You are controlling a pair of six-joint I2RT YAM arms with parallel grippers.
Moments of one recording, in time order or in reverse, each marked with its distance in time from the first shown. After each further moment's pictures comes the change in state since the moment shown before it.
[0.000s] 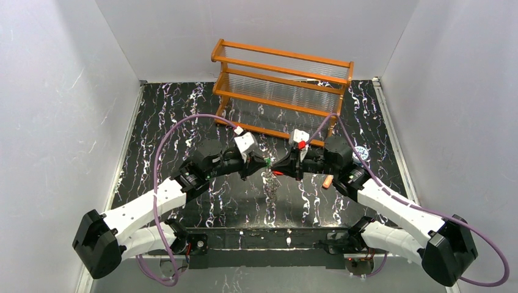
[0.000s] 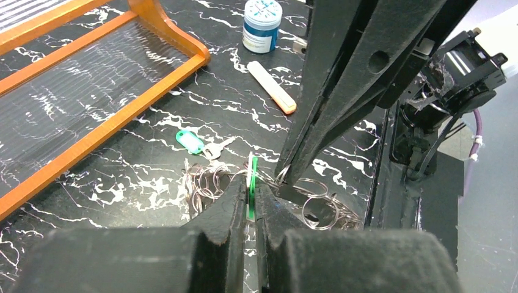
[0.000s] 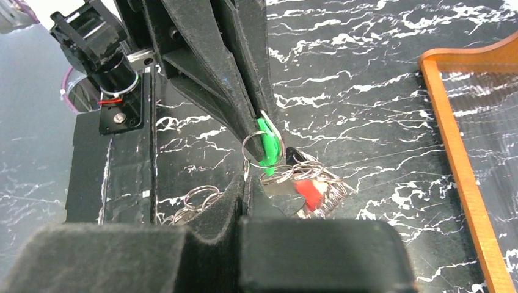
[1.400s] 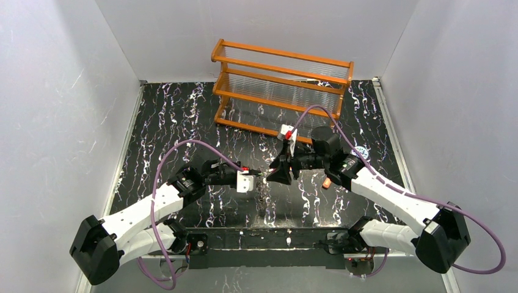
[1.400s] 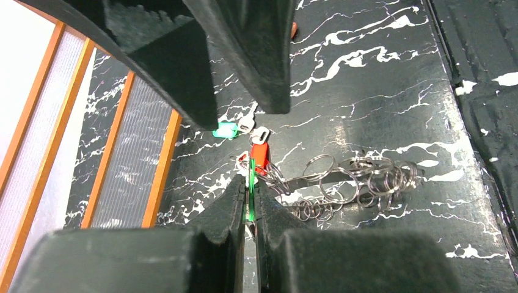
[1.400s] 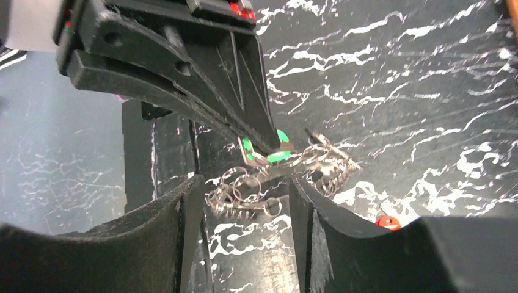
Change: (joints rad) left arm 0.026 -0.052 -0.095 -0.149 0.226 0.826; right arm 0.027 0.136 0.180 -0.302 -0.020 0.068
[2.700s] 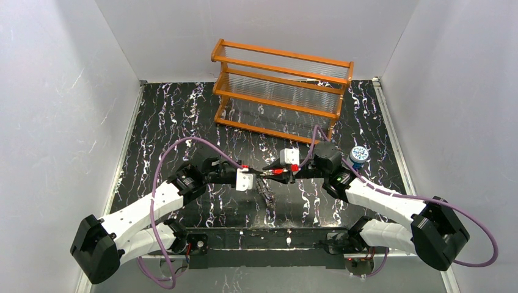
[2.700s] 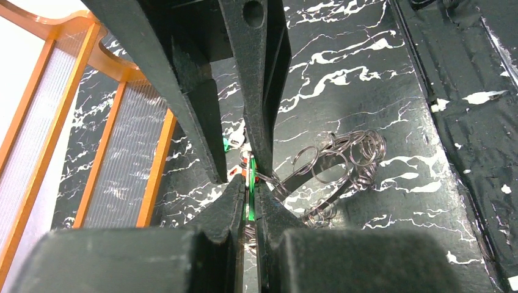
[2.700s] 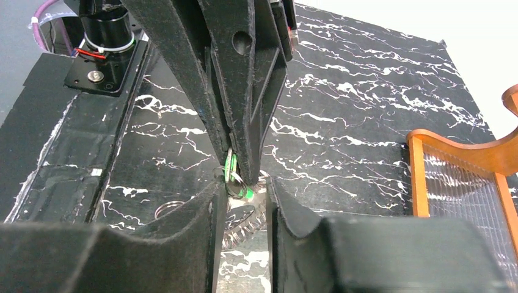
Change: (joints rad) left arm -0.001 0.011 0.039 -0.032 0.066 -0.024; right arm 0.034 0.006 -0.248 0.543 -0.081 -0.393
